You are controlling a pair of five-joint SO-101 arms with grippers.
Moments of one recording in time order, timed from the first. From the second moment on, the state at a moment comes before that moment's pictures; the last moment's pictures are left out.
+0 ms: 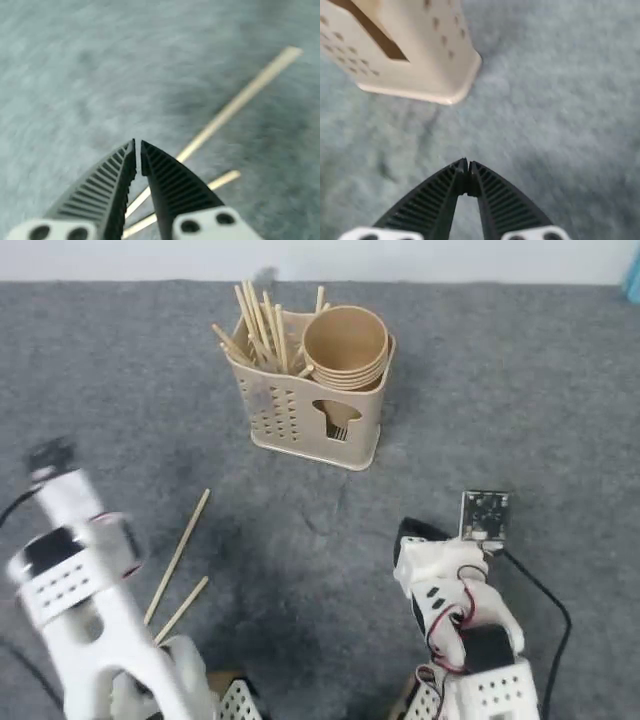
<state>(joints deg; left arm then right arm) -35.7 -41.5 54.7 73.9 -4.7 -17.1 -102.4 95.3 54.0 -18.2</state>
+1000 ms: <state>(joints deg) -14.9 -4.9 30.8 70.4 -11.1 -17.1 -102.7 95.4 54.8 -17.8</state>
